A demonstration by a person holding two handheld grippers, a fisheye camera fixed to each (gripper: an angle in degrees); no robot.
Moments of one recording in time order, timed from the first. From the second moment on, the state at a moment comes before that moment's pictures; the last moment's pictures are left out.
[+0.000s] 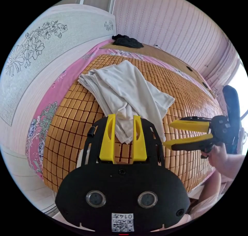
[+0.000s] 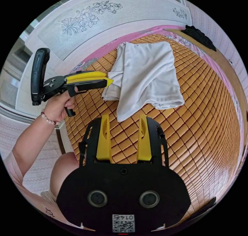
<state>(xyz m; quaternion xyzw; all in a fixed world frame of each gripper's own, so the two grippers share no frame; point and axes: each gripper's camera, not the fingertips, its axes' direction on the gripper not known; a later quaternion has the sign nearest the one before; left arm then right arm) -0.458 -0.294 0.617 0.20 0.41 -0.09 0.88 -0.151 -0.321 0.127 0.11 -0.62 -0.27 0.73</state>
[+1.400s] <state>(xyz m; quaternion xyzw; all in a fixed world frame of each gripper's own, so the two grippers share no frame) -0.035 -0.238 0.168 0.19 0.40 0.24 0.86 0.265 -0.032 0.400 -0.02 -0.66 0.14 0.74</state>
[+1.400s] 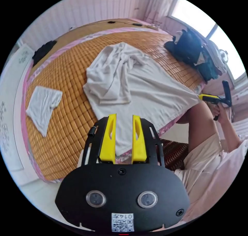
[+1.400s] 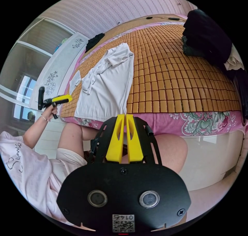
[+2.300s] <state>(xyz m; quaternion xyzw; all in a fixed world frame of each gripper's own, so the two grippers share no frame) -0.346 -0.139 -0.063 0.43 0.59 0.10 0.68 0.461 -0.015 0.142 0.30 -0.73 0.29 0.54</state>
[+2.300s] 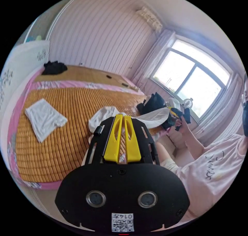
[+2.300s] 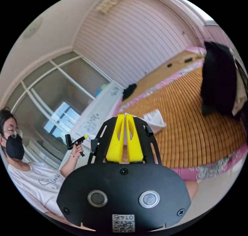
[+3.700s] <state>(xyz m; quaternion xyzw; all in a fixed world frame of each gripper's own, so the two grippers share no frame) -0.678 -0.132 -0.455 0.68 0.44 -0.07 0.59 0.705 -0.143 -0.220 0.59 -0.46 0.22 0.62</state>
